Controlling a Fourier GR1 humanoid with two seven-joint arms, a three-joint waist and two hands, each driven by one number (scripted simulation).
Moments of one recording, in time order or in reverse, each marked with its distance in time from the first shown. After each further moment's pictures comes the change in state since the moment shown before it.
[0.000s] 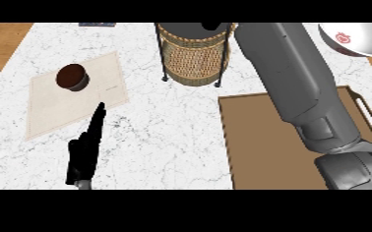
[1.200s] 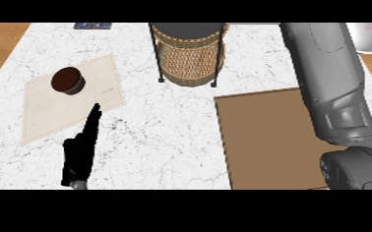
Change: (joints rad) left arm 0.005 0.009 0.024 0.000 0.005 0.000 0.015; right arm 0.006 -0.027 -0.411 0.086 -0.315 -0.359 -0.232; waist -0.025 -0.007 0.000
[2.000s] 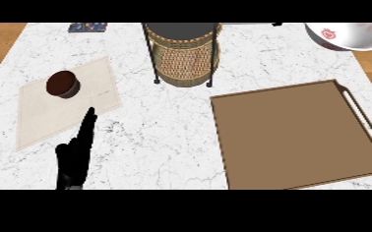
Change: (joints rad) left arm 0.034 0.002 0.016 -0.020 0.015 -0.005 -0.010; right arm 0.368 -0.481 -0.252 -0.238 -0.287 0.443 0.050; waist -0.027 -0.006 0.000
